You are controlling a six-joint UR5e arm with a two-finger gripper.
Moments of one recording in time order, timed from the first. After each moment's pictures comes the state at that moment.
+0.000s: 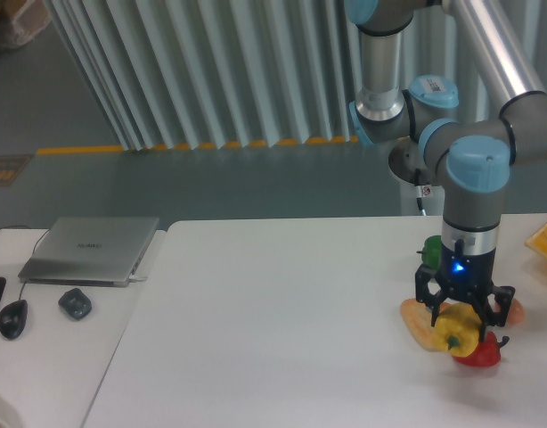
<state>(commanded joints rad) 2.33 -1.96 -1.54 -1.02 1.47 0.58</state>
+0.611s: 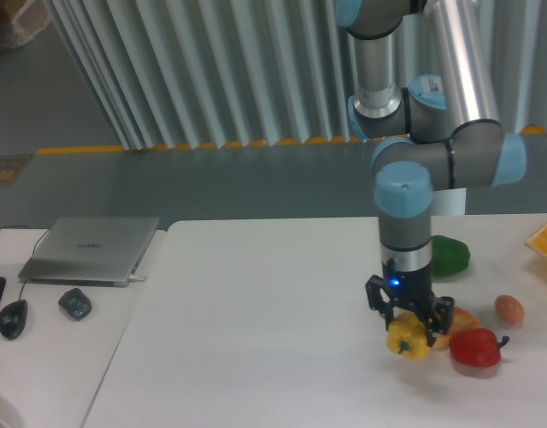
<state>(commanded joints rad) 2.17 -1.97 -1.58 -1.02 1.60 0.52</state>
